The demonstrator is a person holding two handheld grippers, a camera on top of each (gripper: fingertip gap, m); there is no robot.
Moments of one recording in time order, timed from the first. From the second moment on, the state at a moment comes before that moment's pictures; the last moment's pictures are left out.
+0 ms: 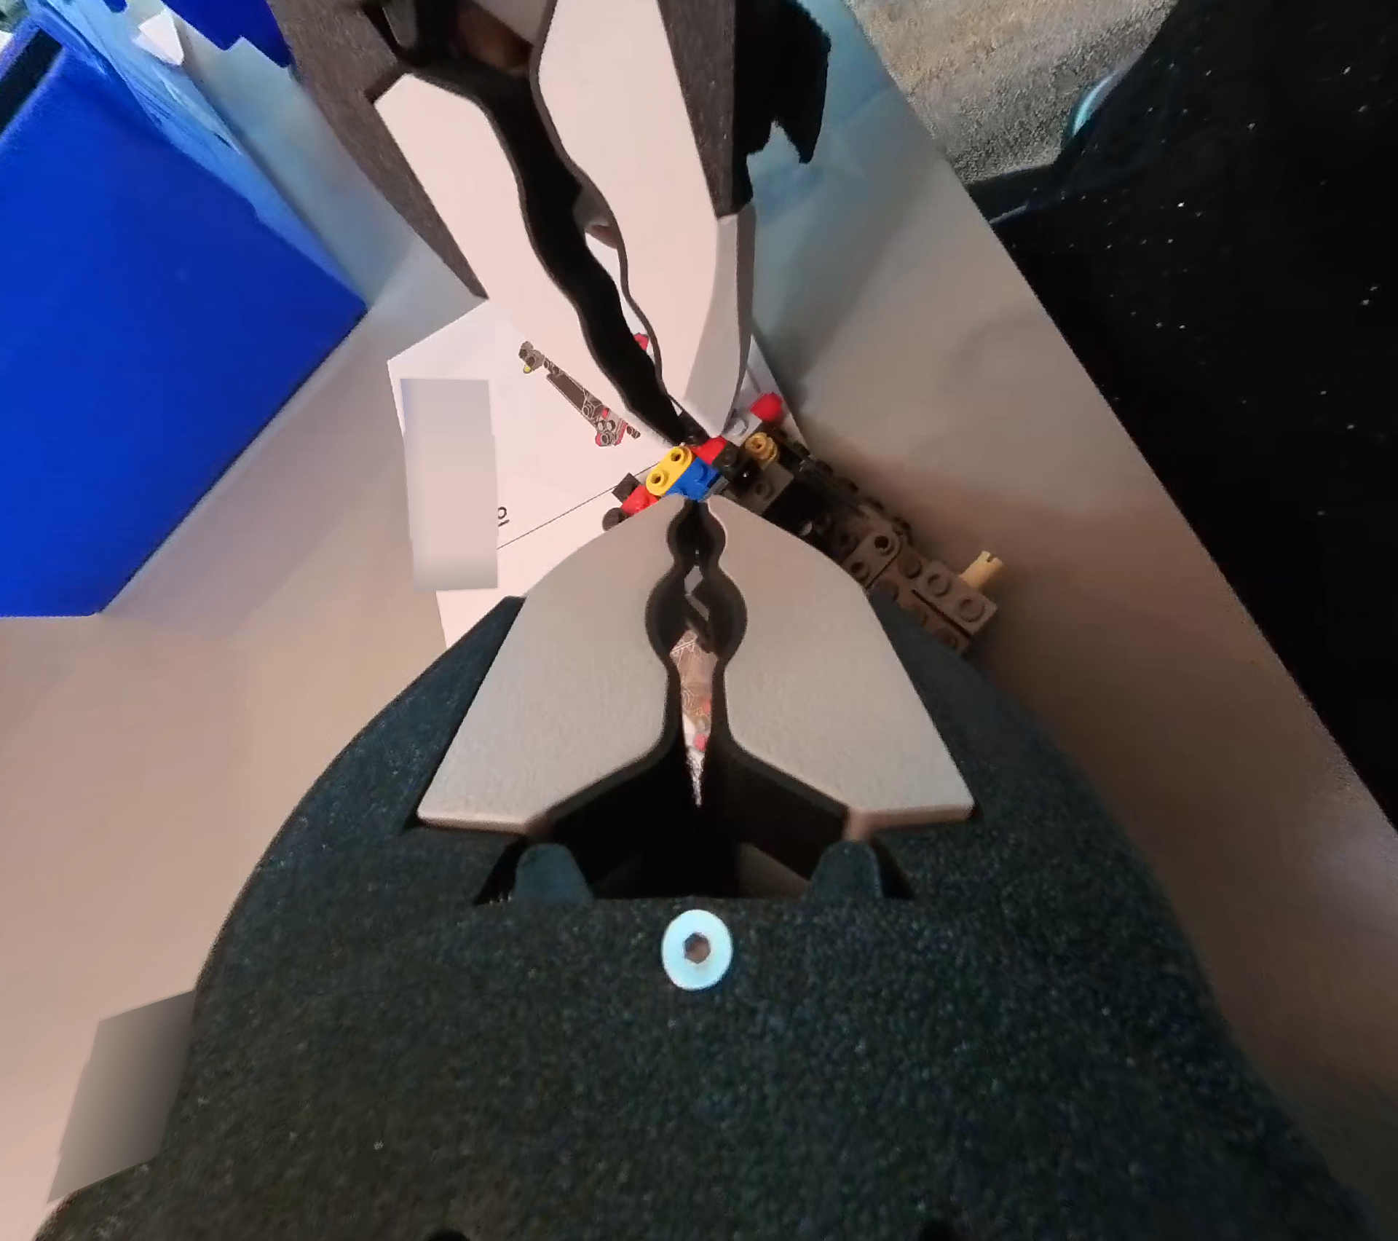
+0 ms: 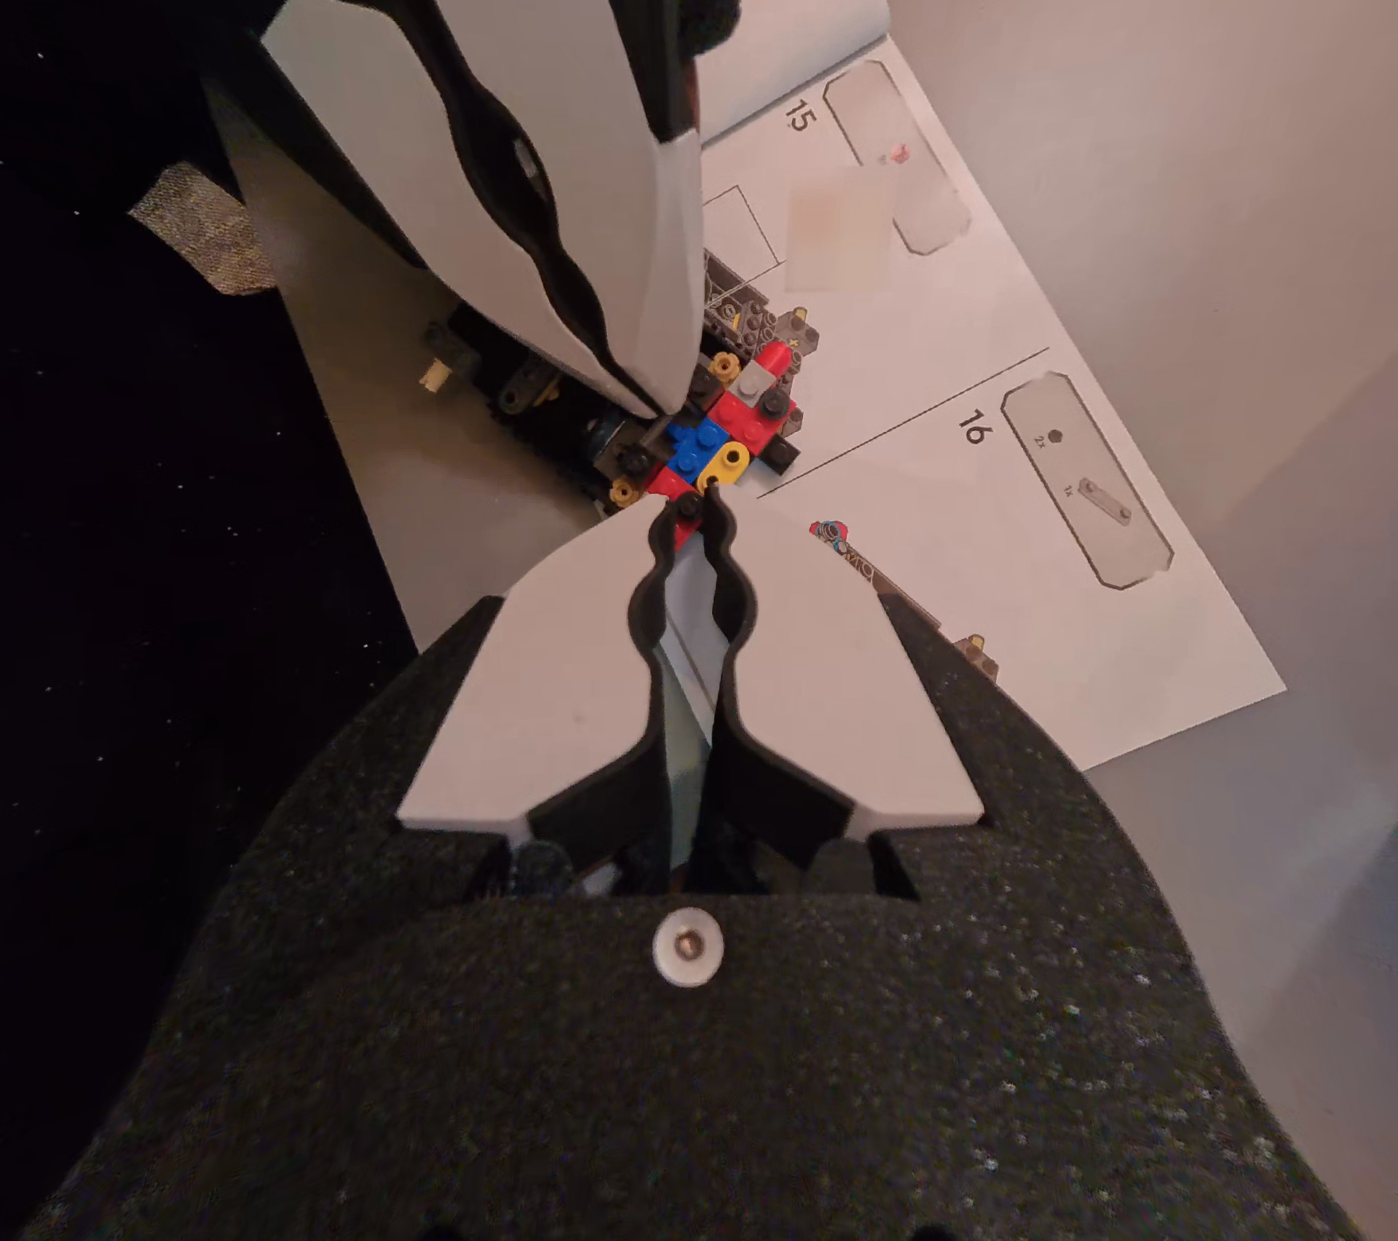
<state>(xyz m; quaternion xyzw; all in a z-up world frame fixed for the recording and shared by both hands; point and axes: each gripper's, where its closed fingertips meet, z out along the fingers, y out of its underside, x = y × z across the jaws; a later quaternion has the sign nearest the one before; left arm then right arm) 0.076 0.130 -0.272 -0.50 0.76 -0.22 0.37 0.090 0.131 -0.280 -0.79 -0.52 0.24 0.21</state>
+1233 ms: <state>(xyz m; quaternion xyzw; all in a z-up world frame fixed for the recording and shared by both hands) 0.075 0.131 -0.273 -0.50 0.74 -0.22 0.39 0.088 0.131 -0.275 -0.73 -0.54 0.14 0.39</state>
